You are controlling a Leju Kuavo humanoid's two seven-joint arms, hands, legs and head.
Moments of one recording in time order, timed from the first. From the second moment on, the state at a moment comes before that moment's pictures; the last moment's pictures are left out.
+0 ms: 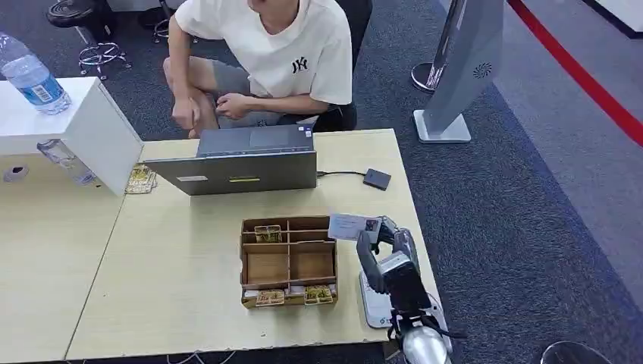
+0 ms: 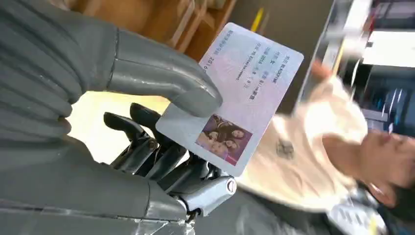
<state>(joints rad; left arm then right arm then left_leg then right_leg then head) -0.06 -0.10 -0.50 -0.18 0.37 0.31 0.18 0.04 0.14 0.25 -1.55 0.30 -0.33 -0.42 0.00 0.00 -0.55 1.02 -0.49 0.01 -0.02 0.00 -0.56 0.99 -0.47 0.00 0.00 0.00</state>
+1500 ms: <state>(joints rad) -0.05 -0.09 -0.49 -0.18 0.44 0.31 0.15 0.03 -0.18 0.13 -1.34 0.39 0.10 -0.25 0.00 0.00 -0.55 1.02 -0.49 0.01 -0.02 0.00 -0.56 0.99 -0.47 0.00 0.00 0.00</state>
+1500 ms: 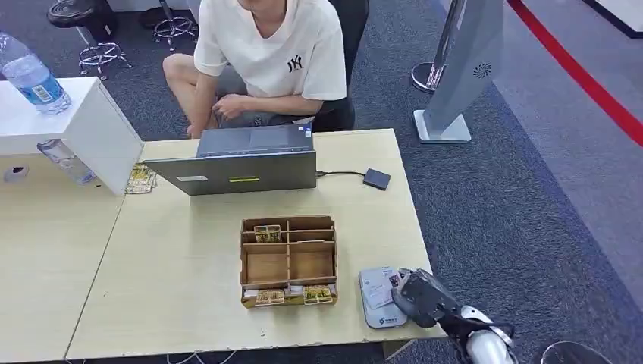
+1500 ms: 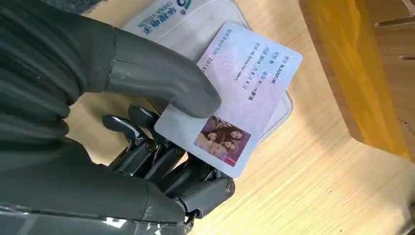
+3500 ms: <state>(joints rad) -0.04 -0.12 -0.46 -0.18 0.50 0.33 0.16 -0.06 -0.12 0.18 -1.38 0.95 -0.50 -0.20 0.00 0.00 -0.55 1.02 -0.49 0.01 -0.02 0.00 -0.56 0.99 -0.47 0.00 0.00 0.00</state>
